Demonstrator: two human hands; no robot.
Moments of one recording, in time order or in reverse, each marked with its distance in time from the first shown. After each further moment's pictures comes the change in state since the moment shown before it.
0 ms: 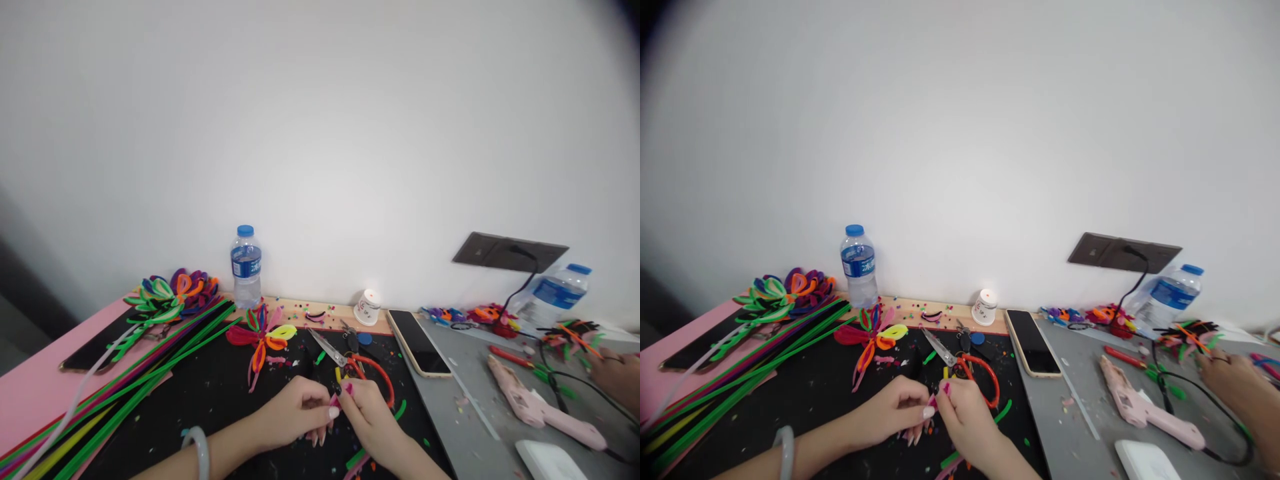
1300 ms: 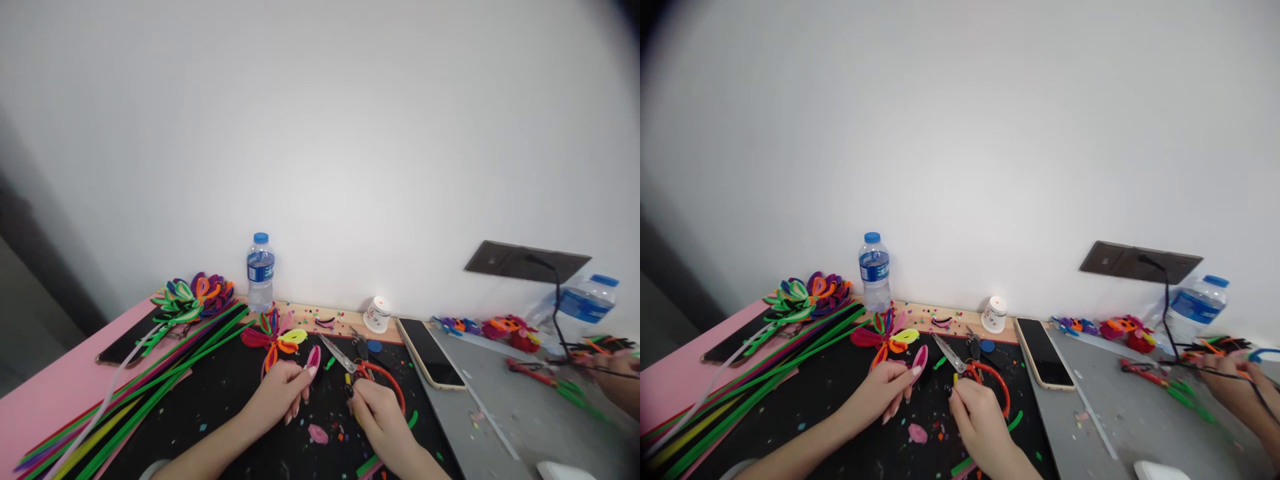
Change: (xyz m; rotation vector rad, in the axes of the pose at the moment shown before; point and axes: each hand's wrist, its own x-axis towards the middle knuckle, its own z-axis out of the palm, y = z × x) left_hand -0.013 -0.006 -0.028 0.094 0.462 -0.144; right_hand -0.002 0.004 -0.001 -0.107 0.065 0.004
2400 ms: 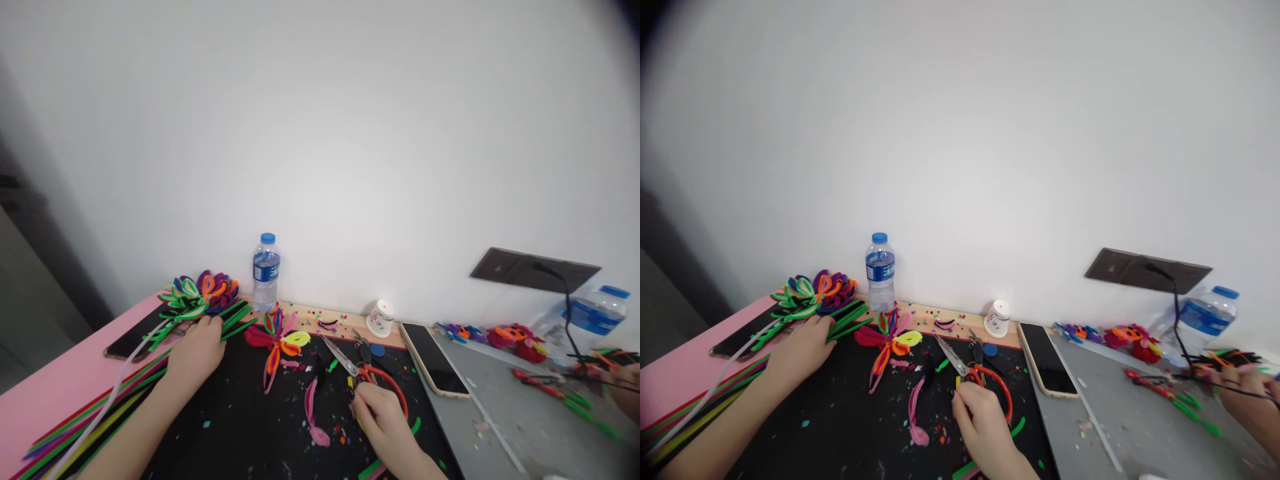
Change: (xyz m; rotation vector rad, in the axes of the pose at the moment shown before) left_hand -0.015 0.000 -0.142 1.337 0.611 -0.098; right_hand 0.002 0.003 0.003 -0.053 -0.010 0.009
